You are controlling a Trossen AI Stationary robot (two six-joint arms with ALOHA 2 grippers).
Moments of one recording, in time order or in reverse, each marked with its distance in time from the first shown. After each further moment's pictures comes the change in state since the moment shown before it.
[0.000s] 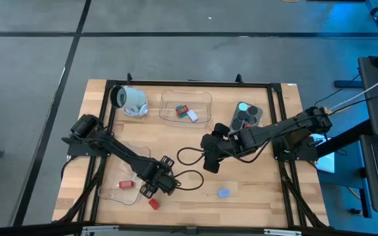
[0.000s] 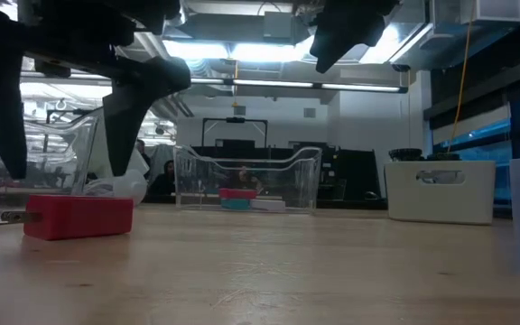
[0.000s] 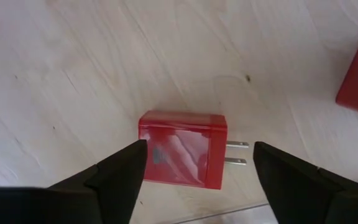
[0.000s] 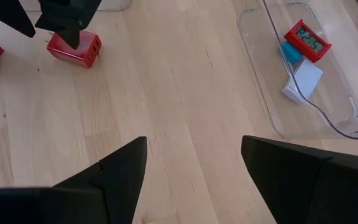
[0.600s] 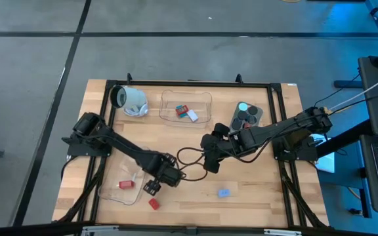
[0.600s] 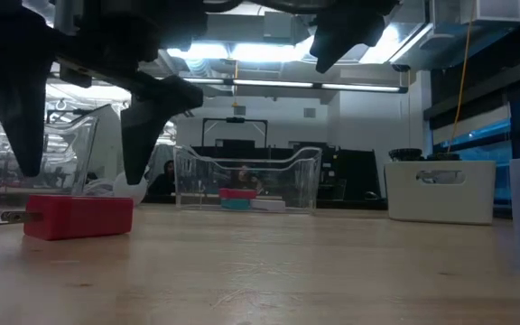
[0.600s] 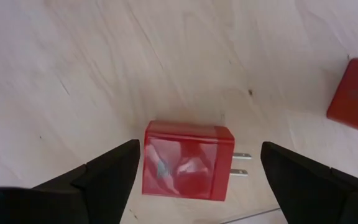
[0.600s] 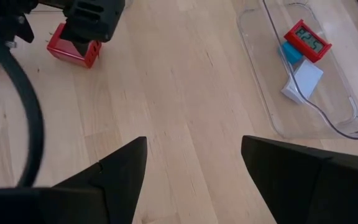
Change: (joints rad) left arm 0.081 0.006 0.000 0.031 0.130 0.020; right arm 0.000 0.000 0.000 0.000 0.000 0.000
